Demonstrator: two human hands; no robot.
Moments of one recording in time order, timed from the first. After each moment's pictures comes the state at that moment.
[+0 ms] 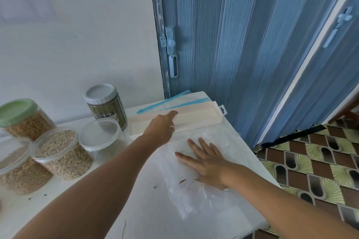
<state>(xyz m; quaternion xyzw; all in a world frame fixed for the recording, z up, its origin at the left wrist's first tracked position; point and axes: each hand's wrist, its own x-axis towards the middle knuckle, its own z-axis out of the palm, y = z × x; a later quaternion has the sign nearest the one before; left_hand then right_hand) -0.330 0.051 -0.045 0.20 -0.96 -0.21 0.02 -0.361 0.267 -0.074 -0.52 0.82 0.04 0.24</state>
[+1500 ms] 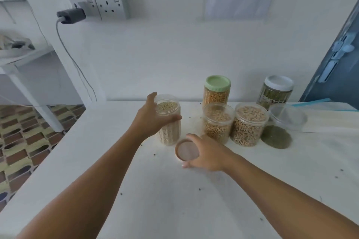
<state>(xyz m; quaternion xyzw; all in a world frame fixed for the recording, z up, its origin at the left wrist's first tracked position) 0.149 -0.253 0.026 0.41 -0.79 -0.40 0.21 -0.003 -0.090 -0.038 -0.56 0.79 -0.12 0.24</state>
